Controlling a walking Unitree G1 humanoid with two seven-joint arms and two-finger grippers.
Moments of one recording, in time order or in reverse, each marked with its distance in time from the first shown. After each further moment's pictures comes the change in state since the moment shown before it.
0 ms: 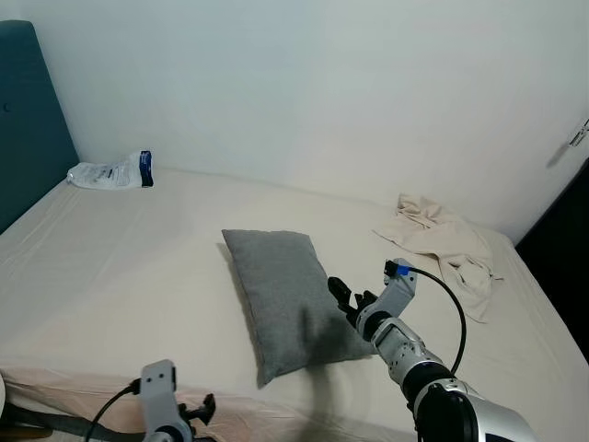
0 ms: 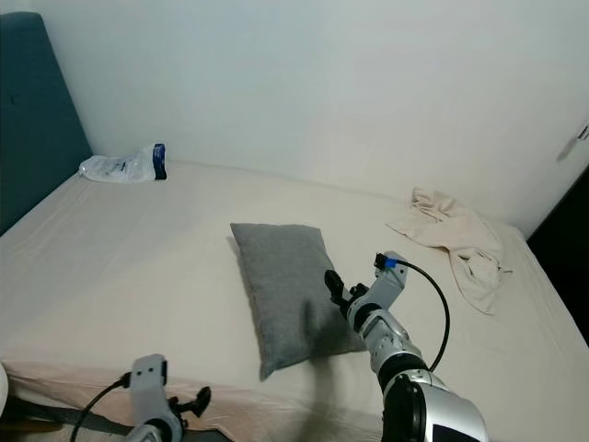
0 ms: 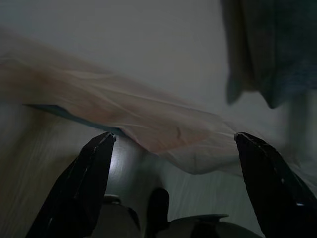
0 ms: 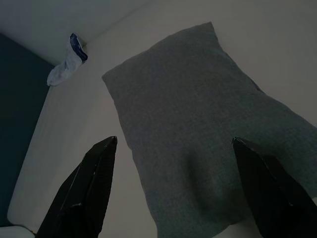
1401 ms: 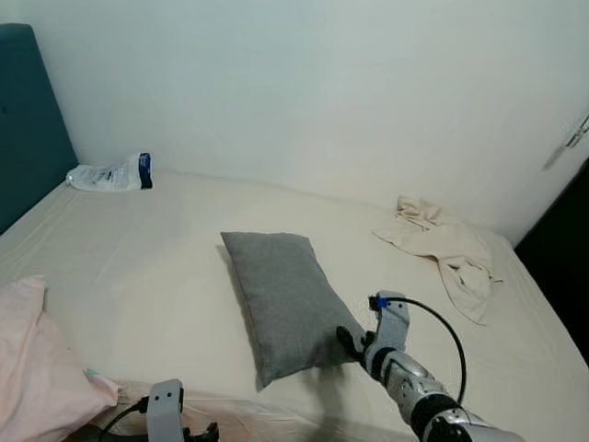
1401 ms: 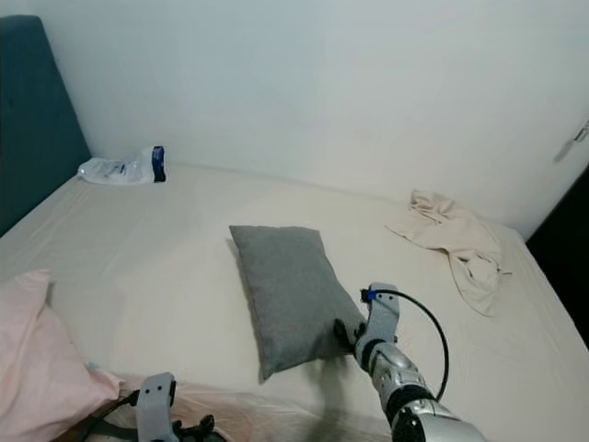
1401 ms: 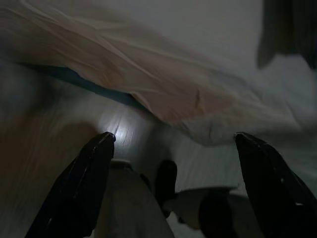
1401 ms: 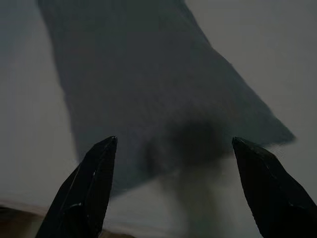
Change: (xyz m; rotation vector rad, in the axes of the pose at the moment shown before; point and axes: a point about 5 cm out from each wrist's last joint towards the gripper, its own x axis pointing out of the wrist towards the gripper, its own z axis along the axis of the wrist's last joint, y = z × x) left arm -0.008 0.018 -0.017 -0.028 0.106 0.088; right arm -0.013 -0.022 -0.029 -0.269 0.147 -0.125
